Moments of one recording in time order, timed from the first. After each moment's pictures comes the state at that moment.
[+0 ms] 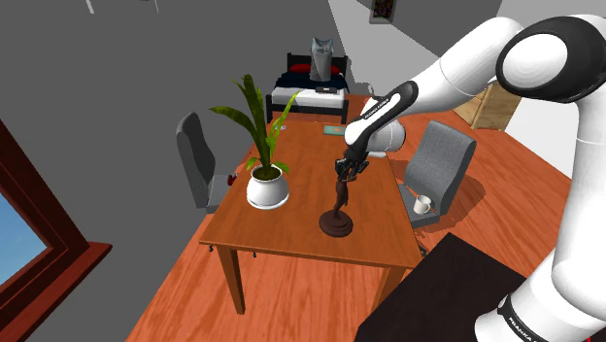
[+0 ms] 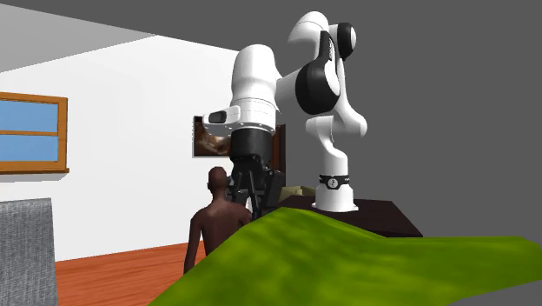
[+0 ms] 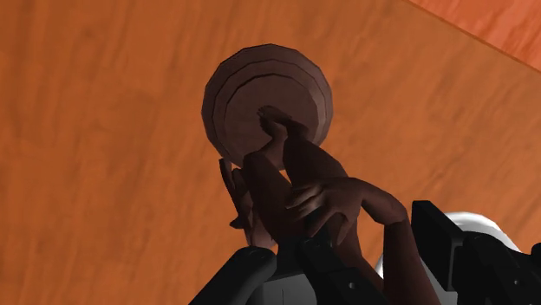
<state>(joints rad) -0.10 0.38 -0.06 -2.12 0.30 2.71 -0.05</state>
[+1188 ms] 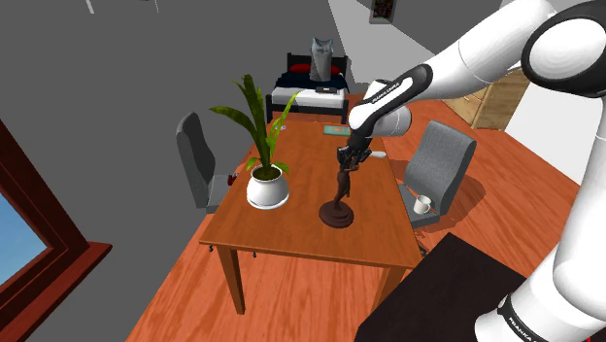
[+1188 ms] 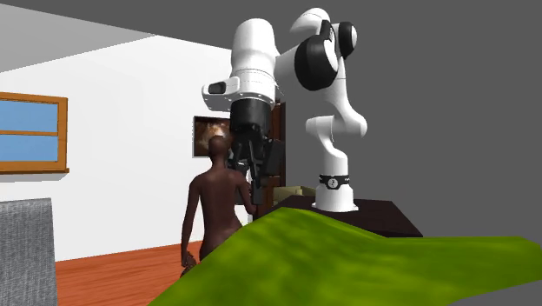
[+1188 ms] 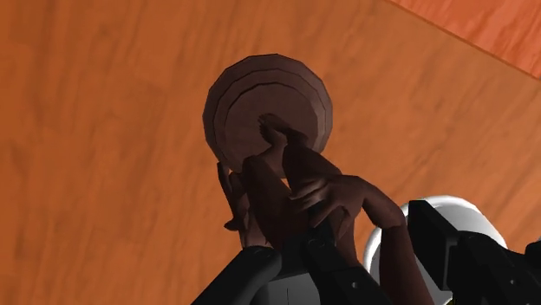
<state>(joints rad) -0.08 0.28 -0.09 -2.12 0.25 2.61 0.00</state>
